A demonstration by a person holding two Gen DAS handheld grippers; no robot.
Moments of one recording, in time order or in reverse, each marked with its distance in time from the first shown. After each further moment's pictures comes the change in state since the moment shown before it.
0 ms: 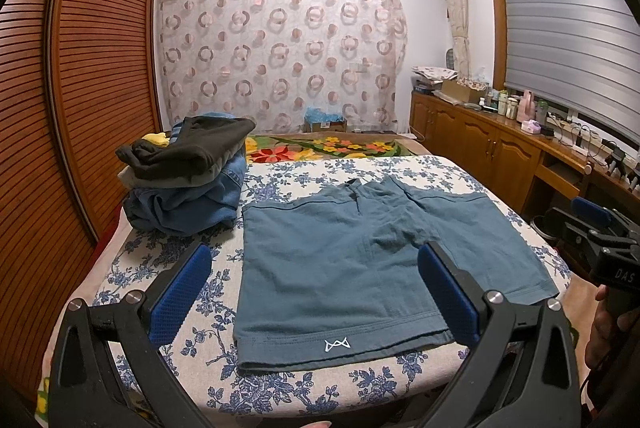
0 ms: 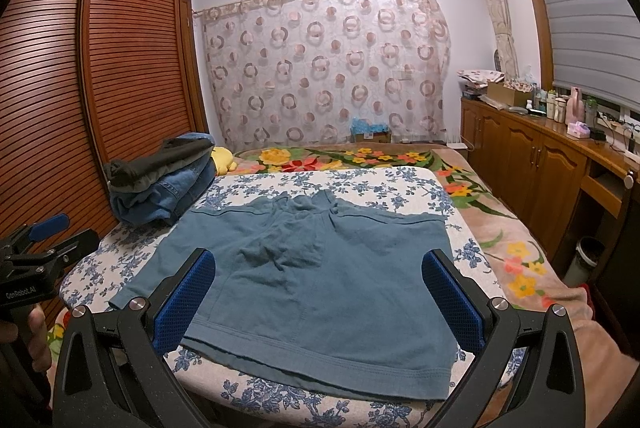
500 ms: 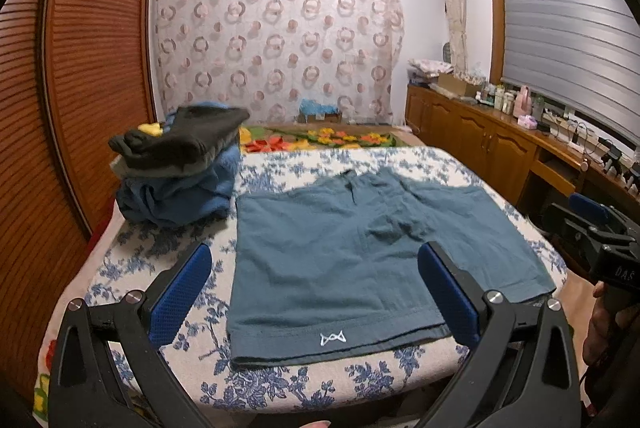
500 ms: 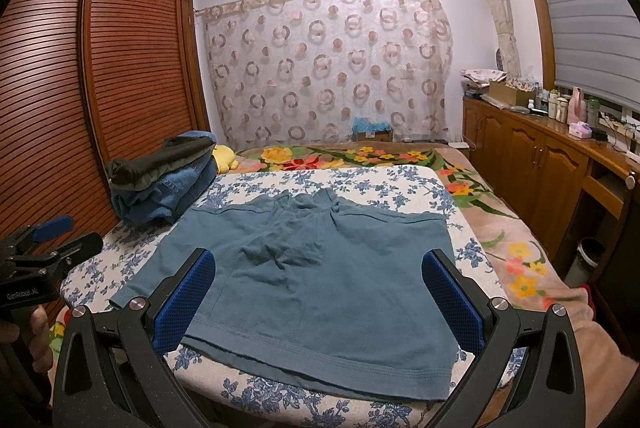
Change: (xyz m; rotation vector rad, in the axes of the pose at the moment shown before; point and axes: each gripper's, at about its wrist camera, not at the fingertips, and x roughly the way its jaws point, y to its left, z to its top) left arm 0.006 -0.005 -0.002 -0.010 0.046 -0.020; right arm 0.004 0.000 -0.001 -0.006 0.017 0.011
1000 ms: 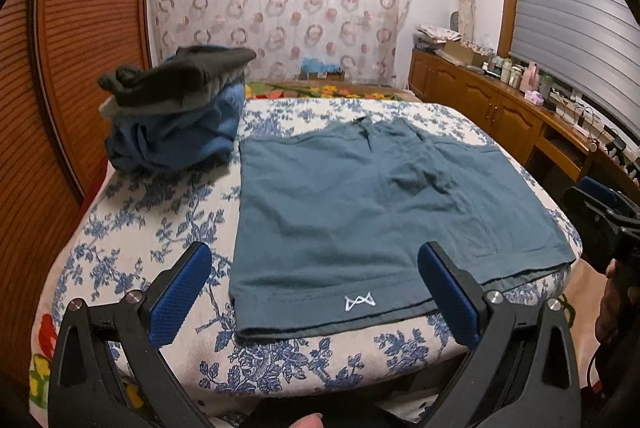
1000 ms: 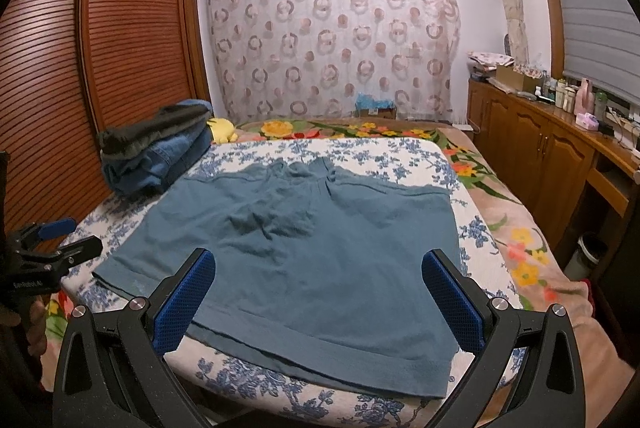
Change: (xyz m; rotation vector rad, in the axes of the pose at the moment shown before) left arm 0.035 0.028 -0.032 -0.035 0.146 -0.027; right arm 0.015 -0.008 -0.006 -0.028 0.090 0.001
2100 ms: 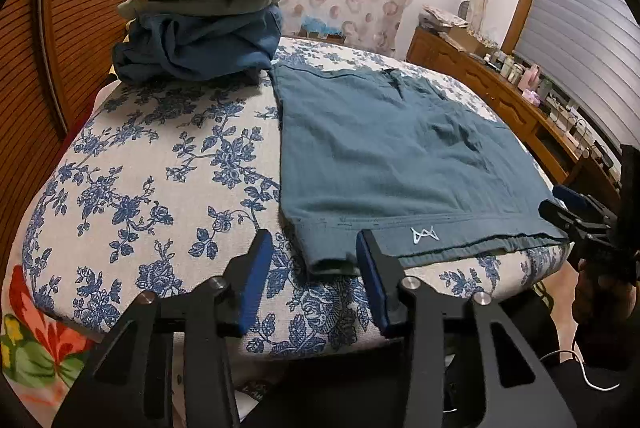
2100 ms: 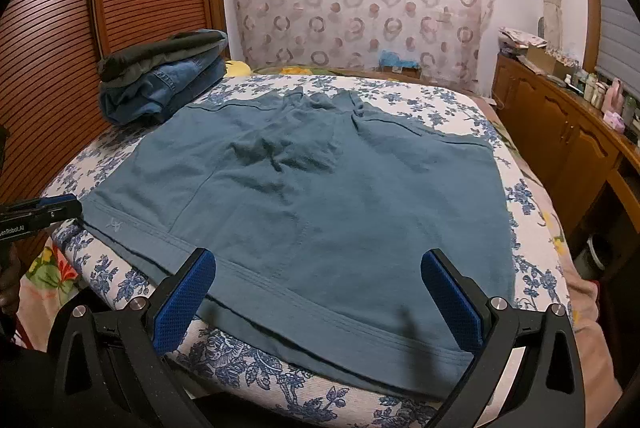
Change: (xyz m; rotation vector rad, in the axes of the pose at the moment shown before) left arm 0.020 0.063 -0.038 -0.121 0.145 -0.100; right arm 0.019 -0.002 0.001 -0.091 0.157 0.046
